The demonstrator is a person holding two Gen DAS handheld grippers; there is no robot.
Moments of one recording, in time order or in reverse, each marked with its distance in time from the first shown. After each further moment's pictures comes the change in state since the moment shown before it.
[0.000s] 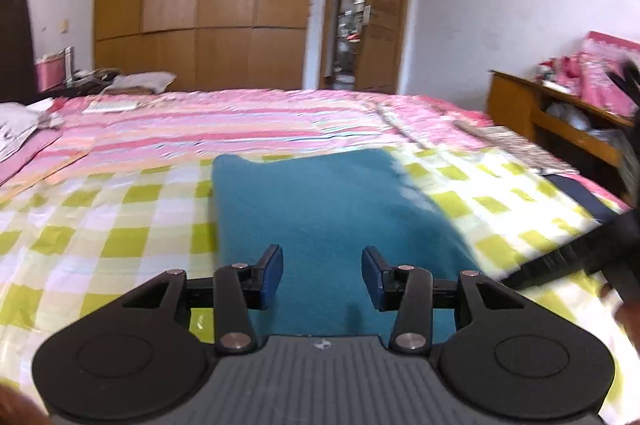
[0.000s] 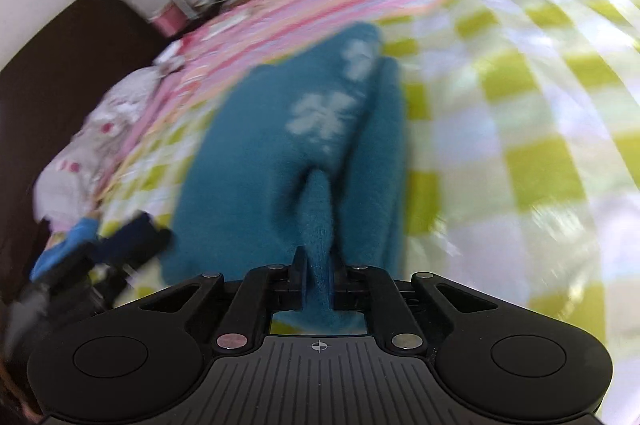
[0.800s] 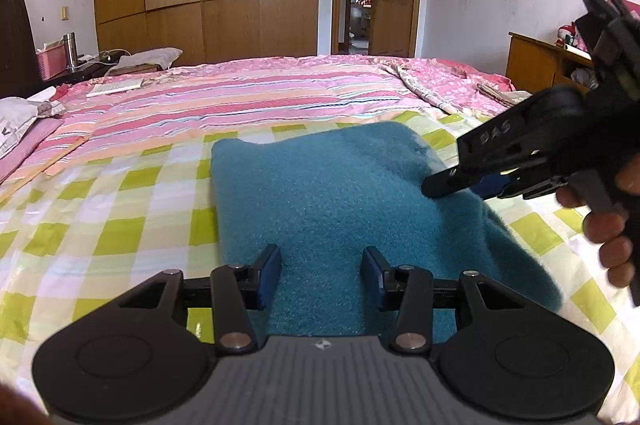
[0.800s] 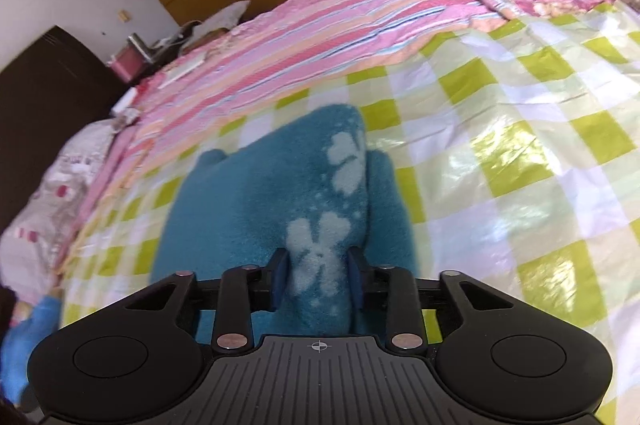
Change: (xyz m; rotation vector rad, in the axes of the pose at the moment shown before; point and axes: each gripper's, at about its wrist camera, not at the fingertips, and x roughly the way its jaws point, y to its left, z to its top) left arm 0.040 -0.009 0.008 0.035 0.106 0.046; right arm 0.044 0.016 0.074 0.012 -0.140 -0.108
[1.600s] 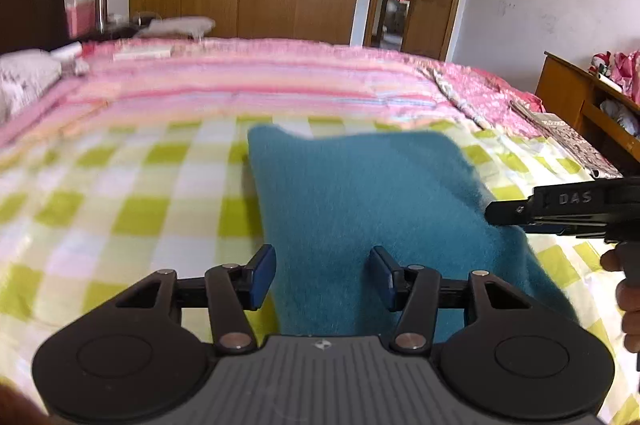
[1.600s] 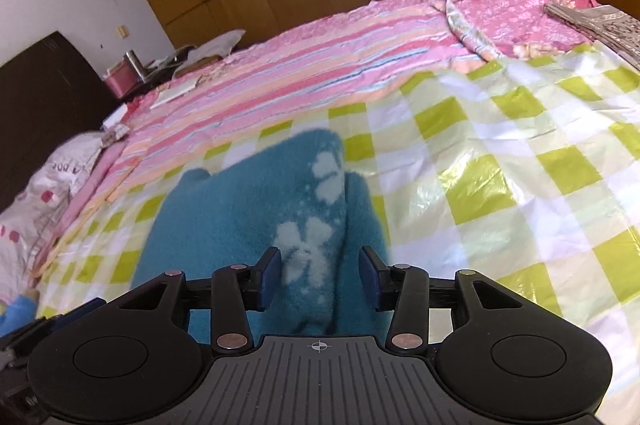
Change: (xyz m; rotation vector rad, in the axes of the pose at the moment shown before) left arm 0.012 0.035 0.008 -0.146 0.049 0.024; right arm -0.012 -0.008 -0.011 -0.059 -0.084 -0.067
